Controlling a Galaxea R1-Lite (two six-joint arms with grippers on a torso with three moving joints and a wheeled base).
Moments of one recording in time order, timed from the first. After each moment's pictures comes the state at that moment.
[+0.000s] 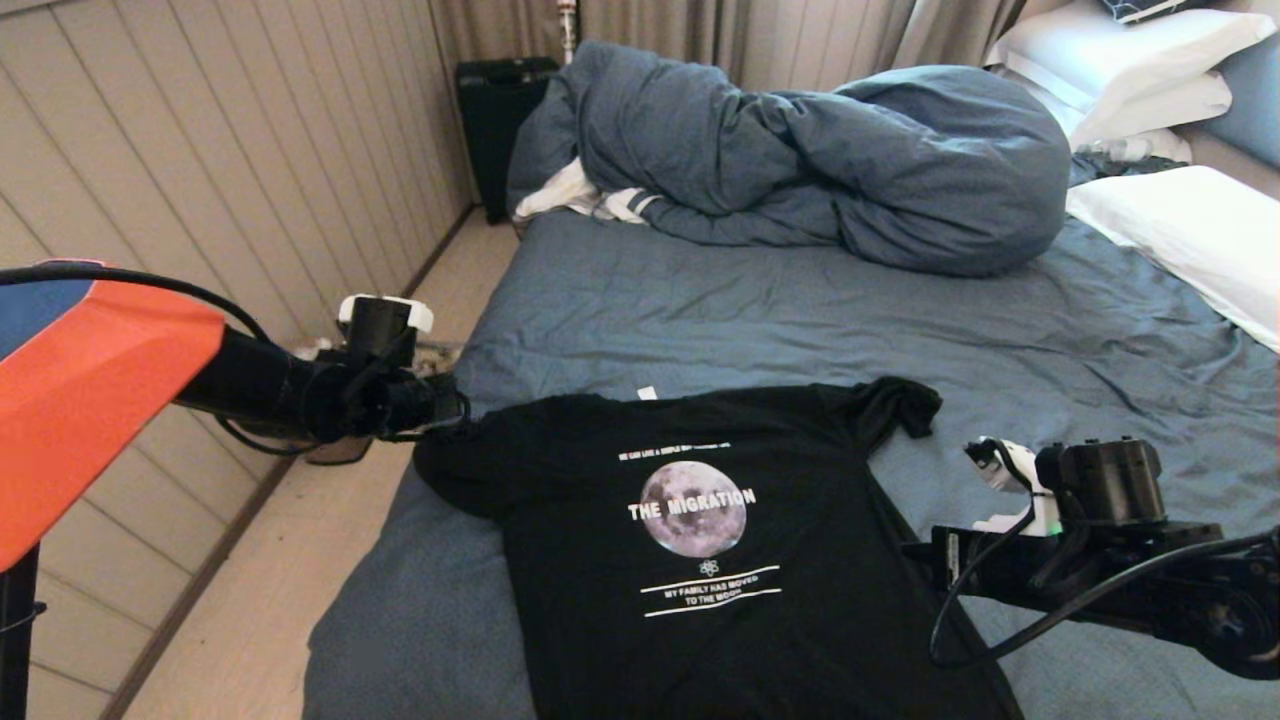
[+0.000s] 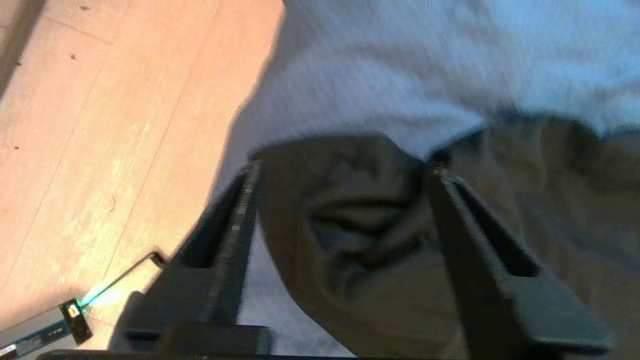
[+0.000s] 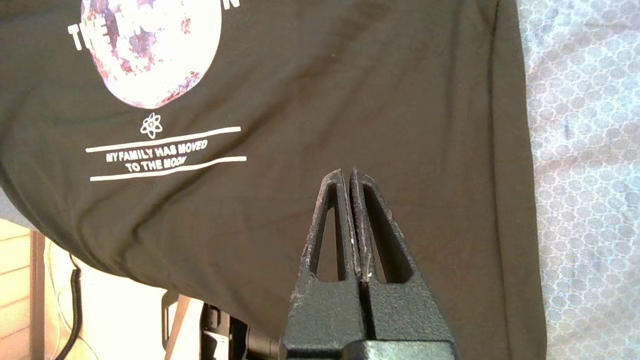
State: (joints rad) left arm -0.23 2.16 -1.35 -0.22 0.25 -0.36; right arm 0.10 1.77 -0.48 -0.59 0.24 0.20
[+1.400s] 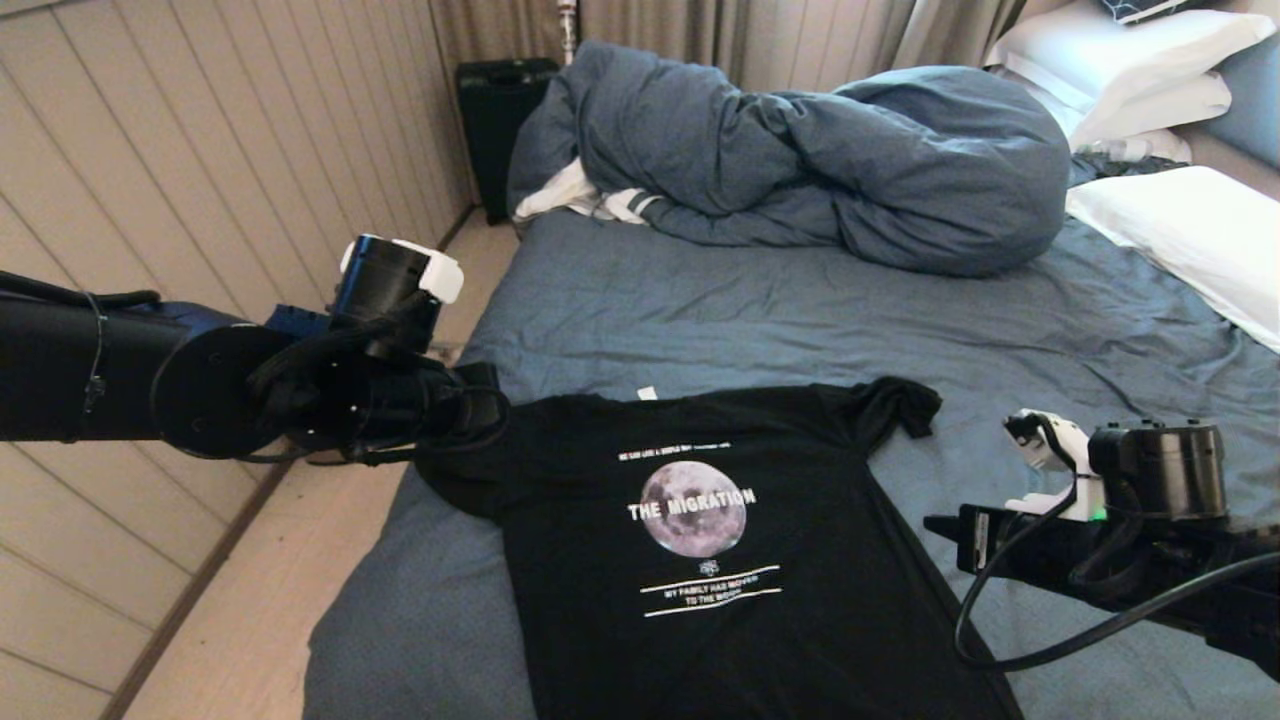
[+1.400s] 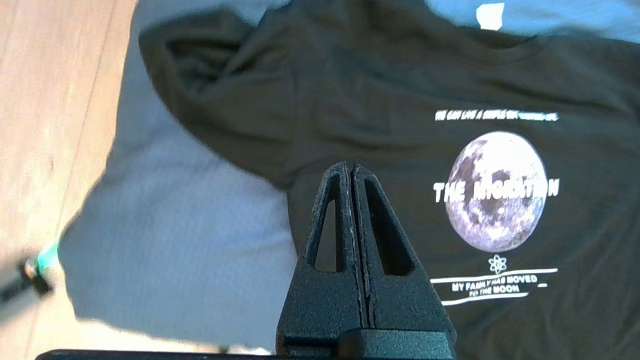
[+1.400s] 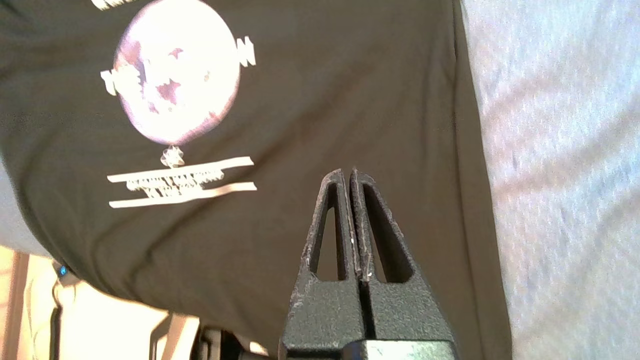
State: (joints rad) left arm -0.52 1.78 -1.20 0.05 0.28 -0.49; right arm 0.11 1.64 -0.46 -0.62 0.19 0.20
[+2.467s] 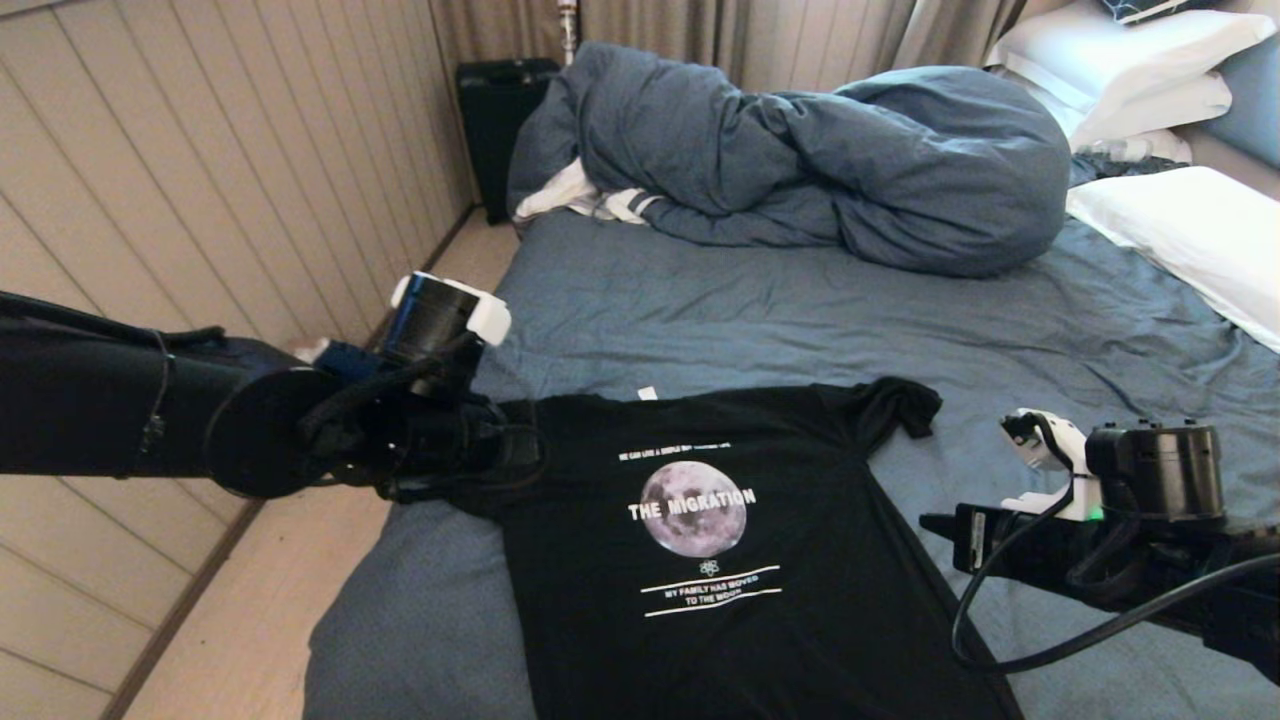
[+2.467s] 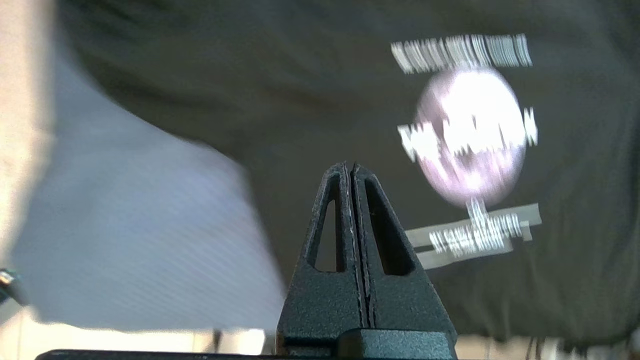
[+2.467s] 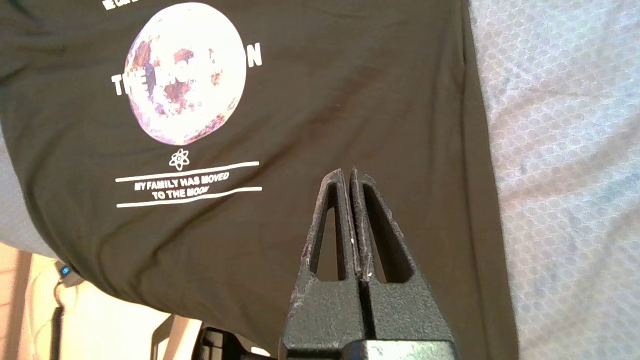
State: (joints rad) left arm -0.61 1.82 -1.16 0.03 0.22 -0.50; right arm 0.11 1.65 -0.46 -0.62 0.19 0.21
